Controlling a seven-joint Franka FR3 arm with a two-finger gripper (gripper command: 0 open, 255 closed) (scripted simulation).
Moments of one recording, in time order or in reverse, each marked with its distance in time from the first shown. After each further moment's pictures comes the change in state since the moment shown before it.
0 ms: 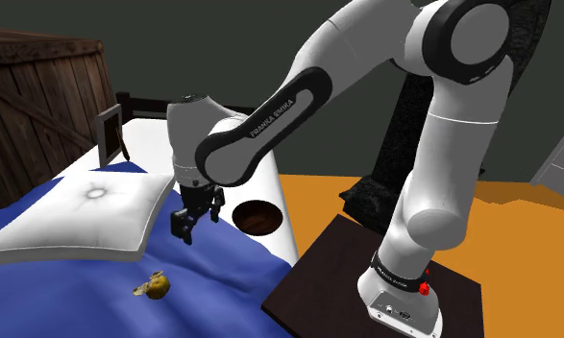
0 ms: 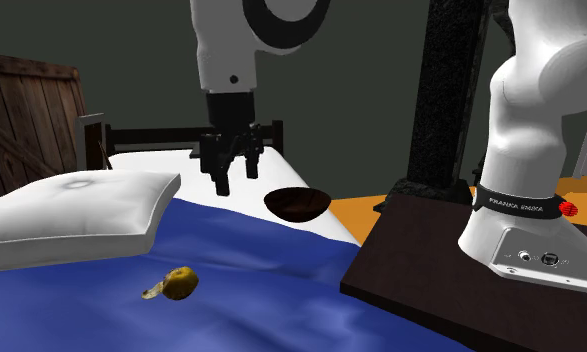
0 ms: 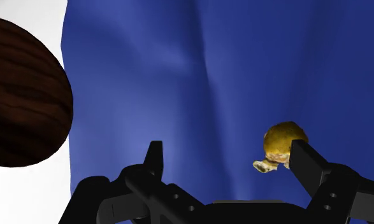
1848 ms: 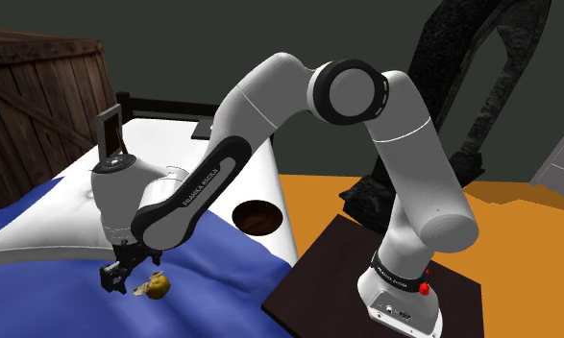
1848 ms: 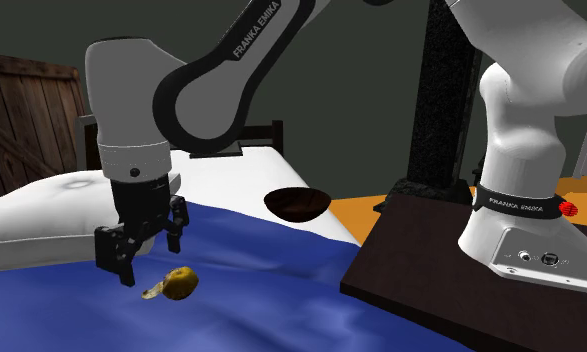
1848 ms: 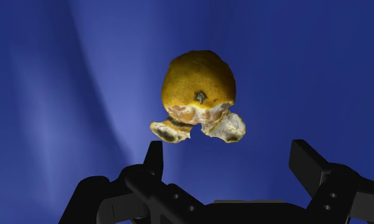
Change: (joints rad) arm 0.216 0.557 -0.089 0.479 -0.272 0.106 0.249
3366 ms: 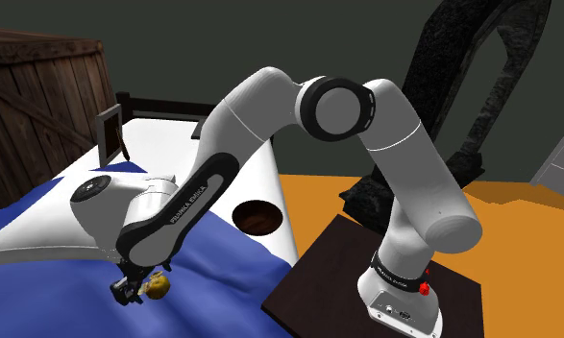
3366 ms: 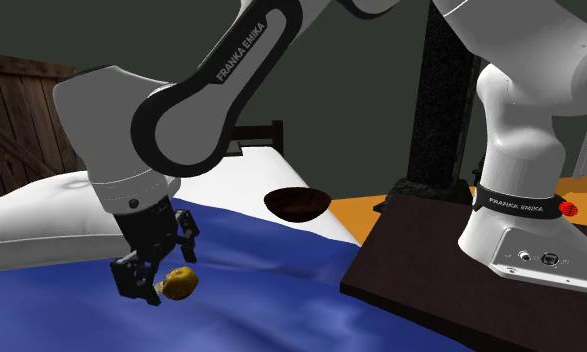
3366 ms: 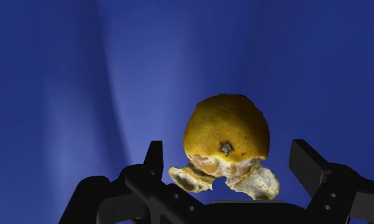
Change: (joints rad) arm 0.072 0.096 -0.037 0.119 -0.035 -0.224 -0.004
